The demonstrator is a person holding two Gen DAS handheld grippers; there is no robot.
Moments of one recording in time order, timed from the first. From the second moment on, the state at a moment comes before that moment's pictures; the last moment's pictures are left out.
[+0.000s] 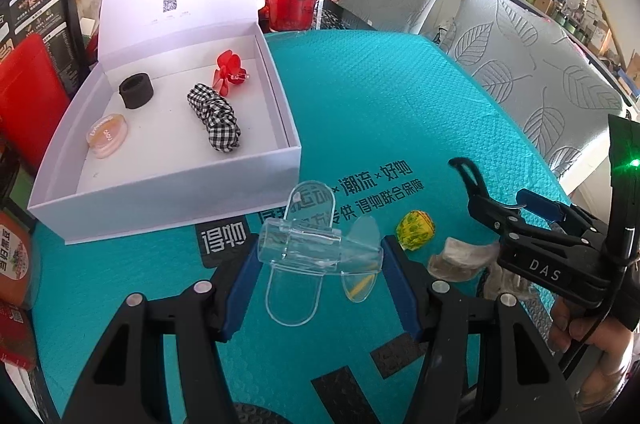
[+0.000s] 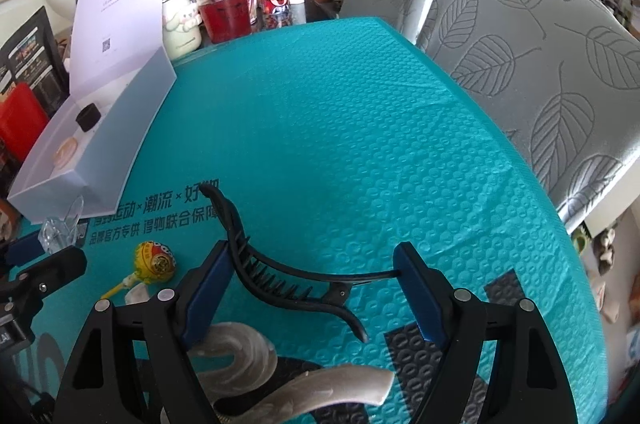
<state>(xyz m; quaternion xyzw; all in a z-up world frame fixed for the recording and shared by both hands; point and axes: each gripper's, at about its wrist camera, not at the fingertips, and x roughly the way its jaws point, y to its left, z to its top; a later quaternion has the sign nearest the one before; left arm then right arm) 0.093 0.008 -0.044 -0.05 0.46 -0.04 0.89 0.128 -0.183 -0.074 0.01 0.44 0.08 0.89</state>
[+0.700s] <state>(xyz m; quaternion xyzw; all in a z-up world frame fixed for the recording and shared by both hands) 0.048 0.013 -0.010 -0.05 0.41 -0.04 0.91 0.078 -0.193 -0.025 0.02 0.38 0.08 0.92</state>
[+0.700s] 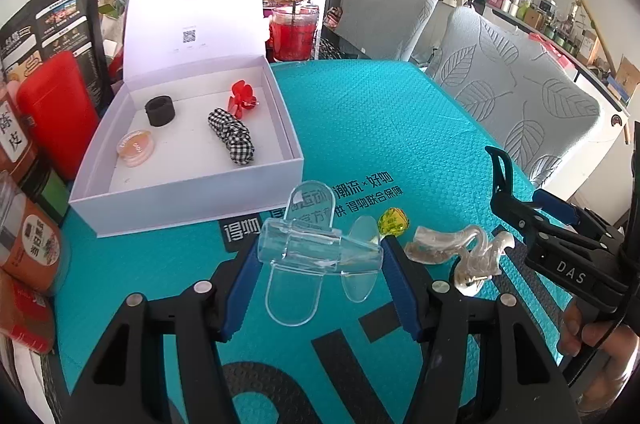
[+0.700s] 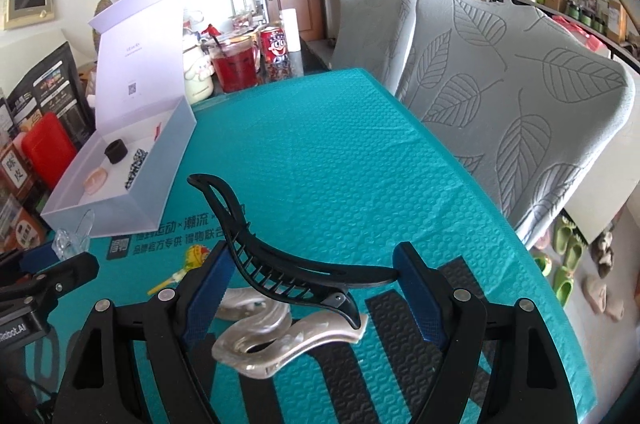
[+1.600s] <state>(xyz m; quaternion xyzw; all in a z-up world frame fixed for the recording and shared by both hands) -0.026 0.064 -0.002 -0.08 0.39 0.02 0.92 0.011 -0.128 -0.005 -0.01 0.35 0.16 0.92</state>
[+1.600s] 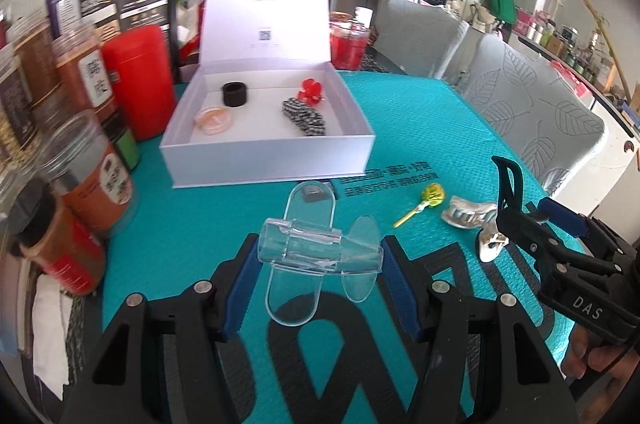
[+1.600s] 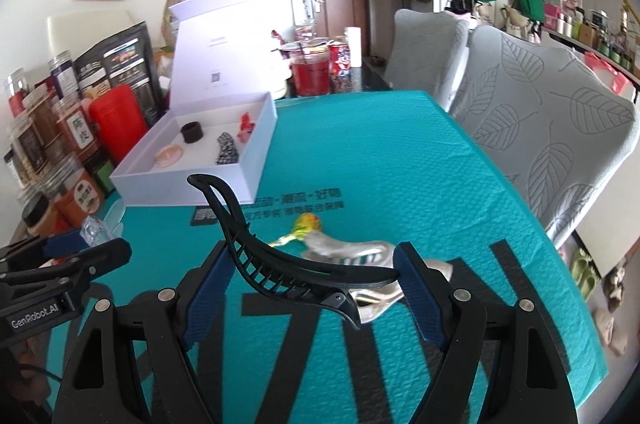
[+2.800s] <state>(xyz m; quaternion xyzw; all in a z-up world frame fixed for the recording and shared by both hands) -0.048 0.154 0.010 -0.11 0.37 0.09 0.92 -0.012 -0.017 0.002 -0.05 0.35 0.29 0.89</state>
